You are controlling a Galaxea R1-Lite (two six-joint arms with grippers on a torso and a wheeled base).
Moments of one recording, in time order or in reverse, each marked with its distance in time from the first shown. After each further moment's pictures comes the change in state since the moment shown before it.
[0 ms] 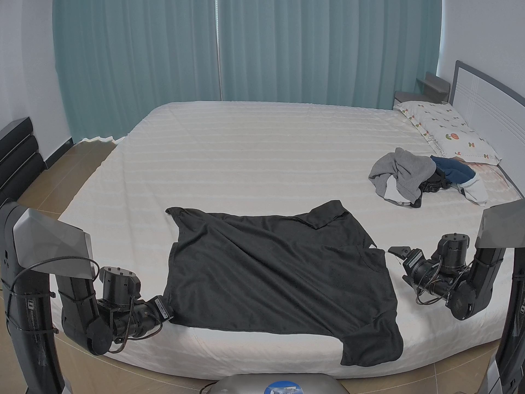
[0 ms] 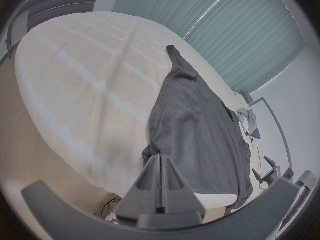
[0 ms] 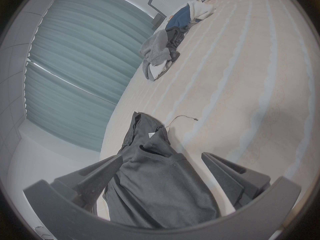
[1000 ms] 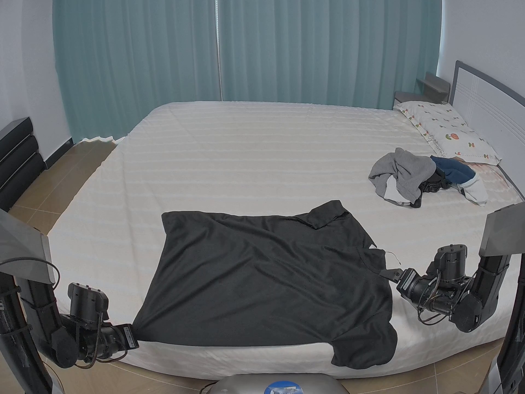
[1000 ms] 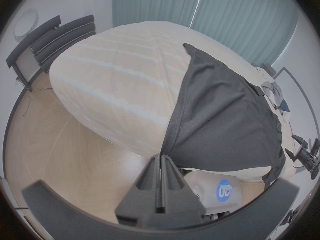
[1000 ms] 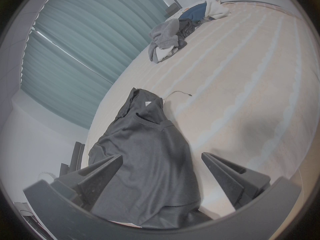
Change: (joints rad) left arm 0.099 -0.199 0.263 0.141 0.158 0.286; right arm 0.094 -0.087 0.130 0.079 -0.030 -0.158
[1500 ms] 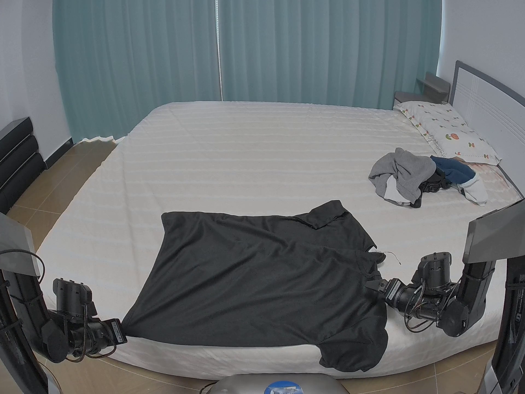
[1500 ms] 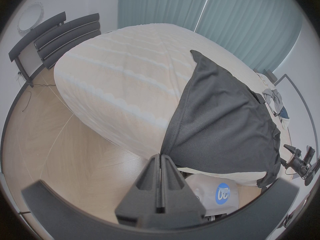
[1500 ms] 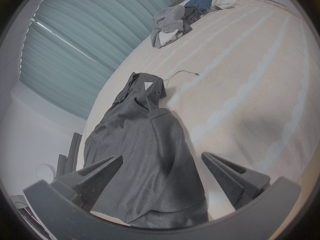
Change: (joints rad) left arm 0.133 -0.045 0.002 0.026 -0.072 0.067; right arm 0.064 0.084 -0.036 0.007 0.000 -0.007
